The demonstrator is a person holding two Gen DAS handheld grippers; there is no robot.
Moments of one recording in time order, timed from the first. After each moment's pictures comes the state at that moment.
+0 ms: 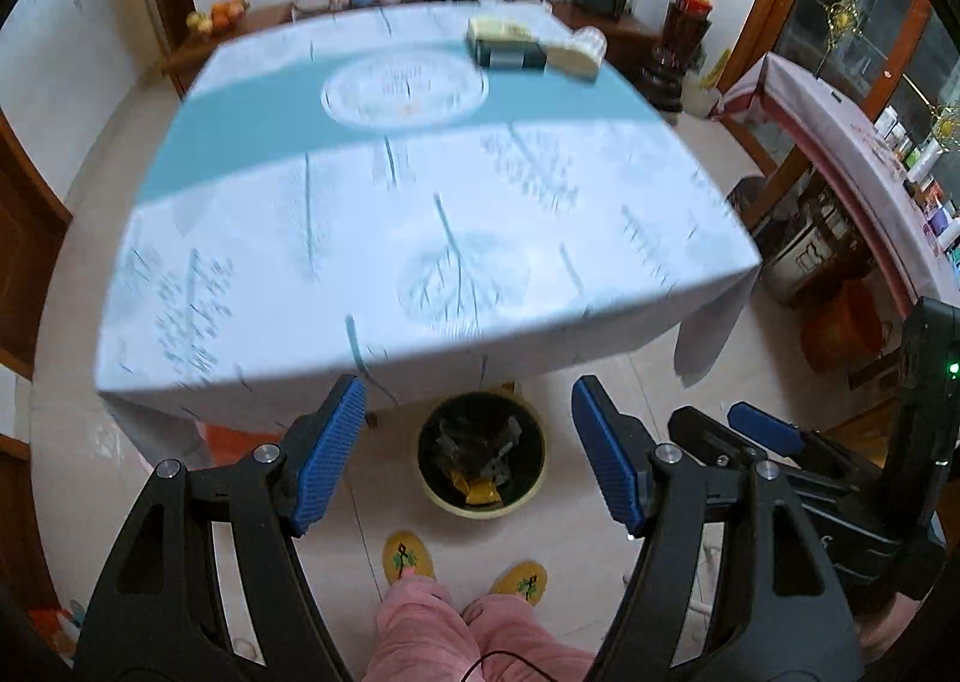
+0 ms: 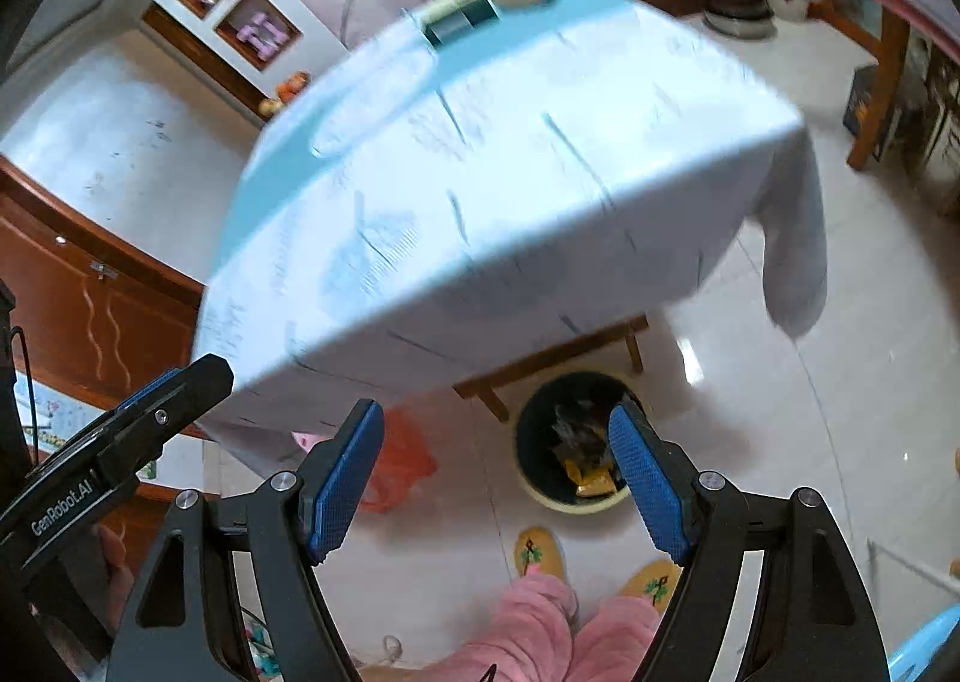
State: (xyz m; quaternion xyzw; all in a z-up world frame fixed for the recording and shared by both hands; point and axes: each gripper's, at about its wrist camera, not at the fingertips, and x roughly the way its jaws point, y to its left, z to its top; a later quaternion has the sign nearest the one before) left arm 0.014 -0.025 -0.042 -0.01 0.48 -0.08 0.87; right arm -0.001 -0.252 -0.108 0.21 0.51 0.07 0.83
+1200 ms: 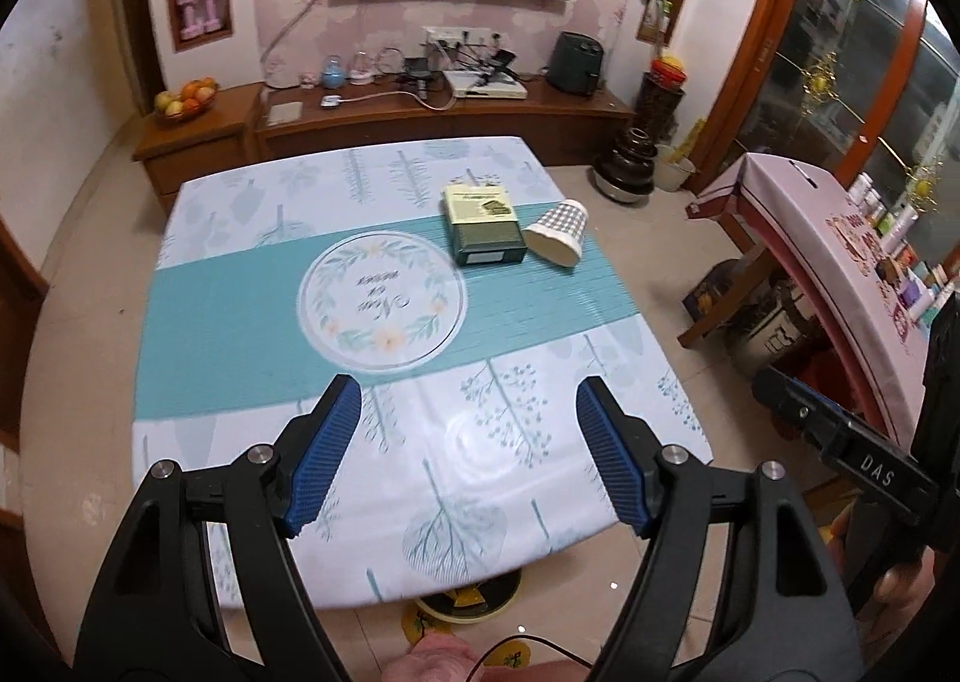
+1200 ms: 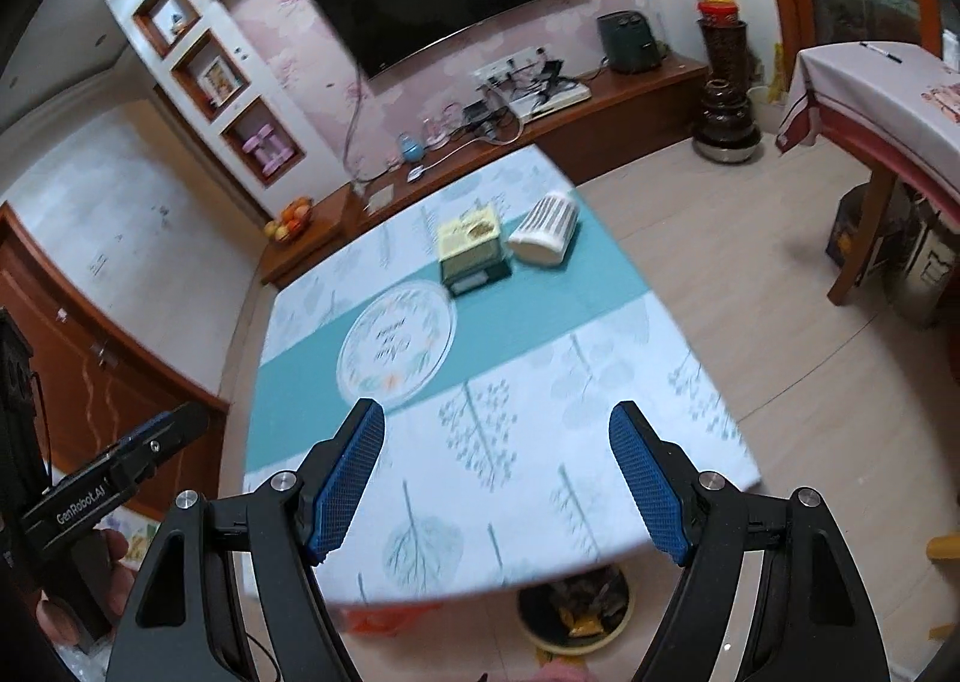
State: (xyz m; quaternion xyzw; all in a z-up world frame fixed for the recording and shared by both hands) left arm 0.197 -0.020 0.109 -0.04 0.44 -0.13 0.89; right arm 0.150 -0.315 0.075 0.21 0.41 0.01 0.89
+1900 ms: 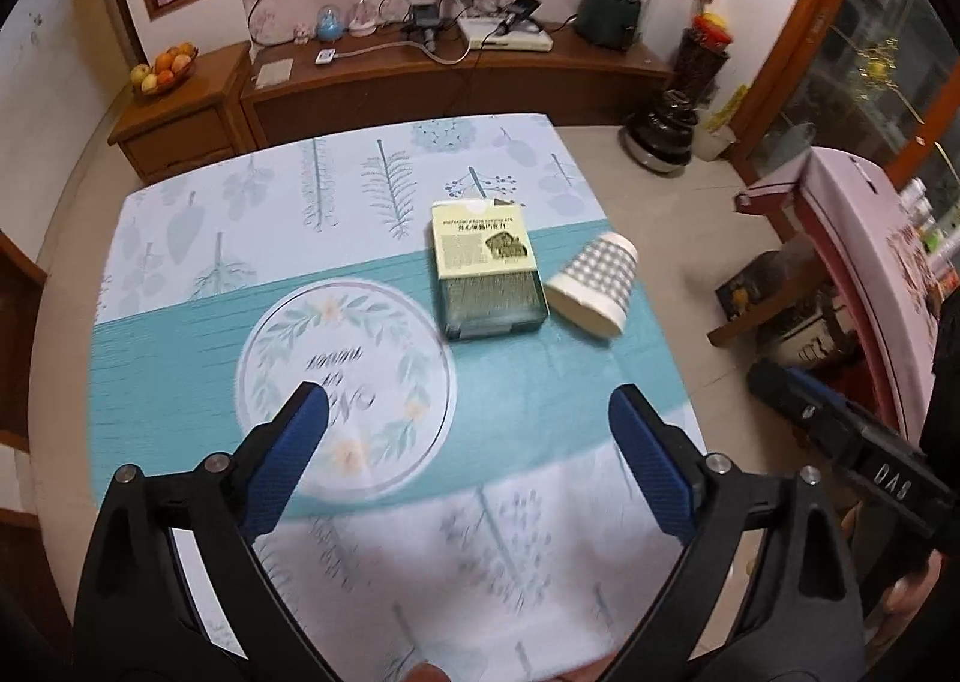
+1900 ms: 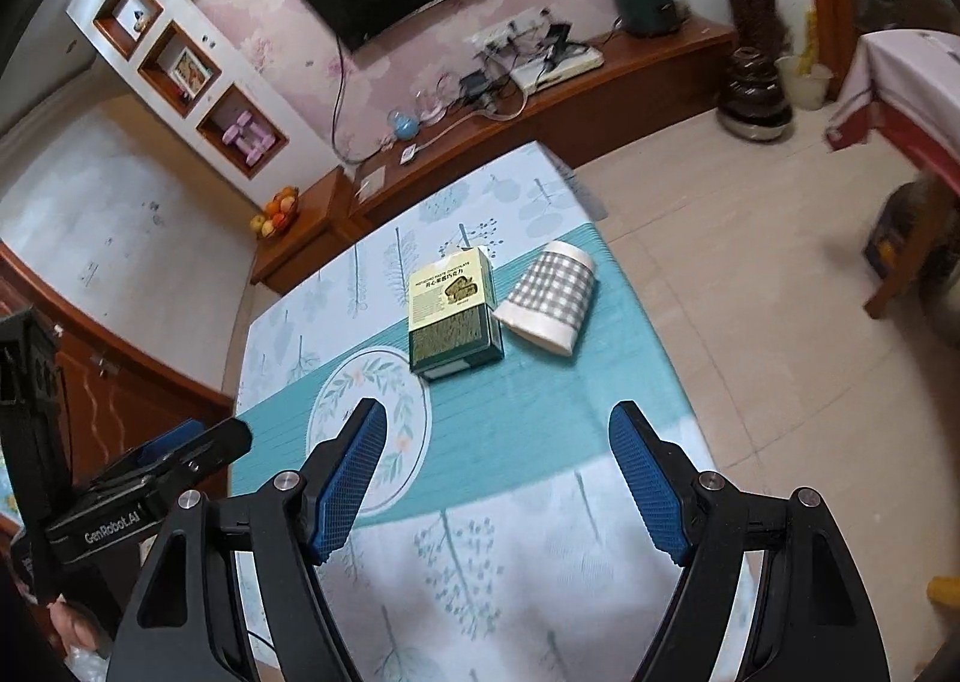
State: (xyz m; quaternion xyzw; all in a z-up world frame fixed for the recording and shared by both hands) left arm 0.426 -0.102 0.044 -0.02 0.51 -0.09 0.86; right arm 0.378 -0.370 0.032 0.22 0.47 0.05 0.85
